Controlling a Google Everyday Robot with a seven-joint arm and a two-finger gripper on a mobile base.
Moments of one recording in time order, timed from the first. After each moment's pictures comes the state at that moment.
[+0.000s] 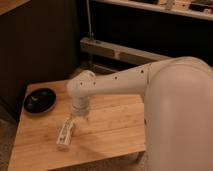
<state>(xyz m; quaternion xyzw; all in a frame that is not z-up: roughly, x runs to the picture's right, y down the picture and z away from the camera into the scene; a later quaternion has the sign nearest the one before) -0.149 0.162 0.740 -0.34 0.19 0.67 0.63</state>
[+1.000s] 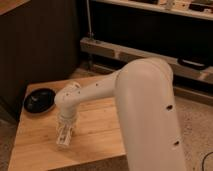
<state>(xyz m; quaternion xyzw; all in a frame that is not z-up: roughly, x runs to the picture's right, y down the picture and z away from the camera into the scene) -0.222 0.209 0.776 -0.37 0.18 0.64 0.65</state>
